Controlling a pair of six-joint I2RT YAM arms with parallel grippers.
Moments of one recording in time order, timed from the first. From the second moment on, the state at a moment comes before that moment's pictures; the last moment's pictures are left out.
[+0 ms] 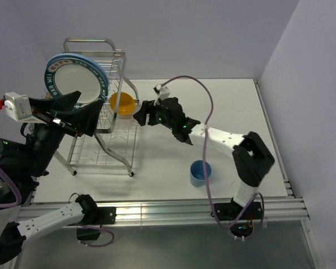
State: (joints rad) left arm -0.89 0.70 1.41 -0.31 -0.37 -0.21; right arm 0.78 1.67 1.19 0.27 0.01 0.50
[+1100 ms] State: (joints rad) left arm -0.89 0.65 1.35 -0.30 -0.36 -0.21; right arm 0.84 2.26 1.72 0.29 -0.09 0.18
